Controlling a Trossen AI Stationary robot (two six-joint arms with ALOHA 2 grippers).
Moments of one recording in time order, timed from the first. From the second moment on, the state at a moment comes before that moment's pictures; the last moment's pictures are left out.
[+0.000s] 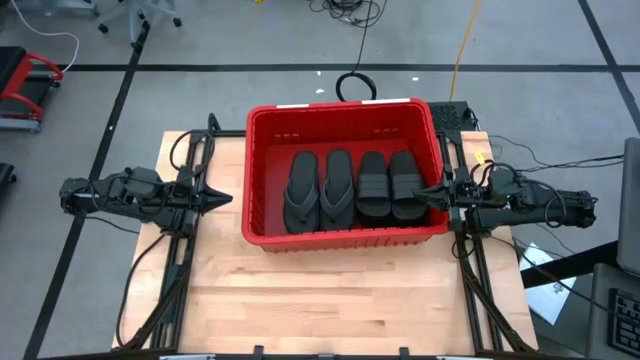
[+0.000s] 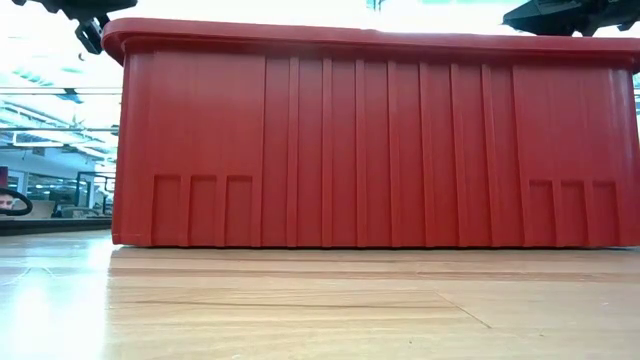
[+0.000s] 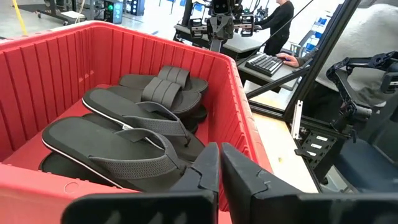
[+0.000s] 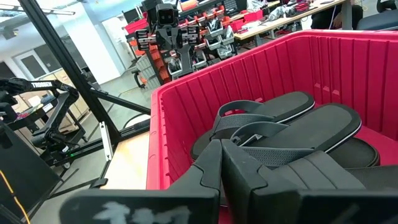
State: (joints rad) left arm -0.15 0.31 0.63 -0.50 -0.16 -0.32; right arm 0.02 0.27 0.50 -0.34 0.10 0.38
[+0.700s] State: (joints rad) left arm -0.15 0.31 0.63 -0.50 -0.16 -0.32; right arm 0.02 0.27 0.50 -0.34 0.10 0.38
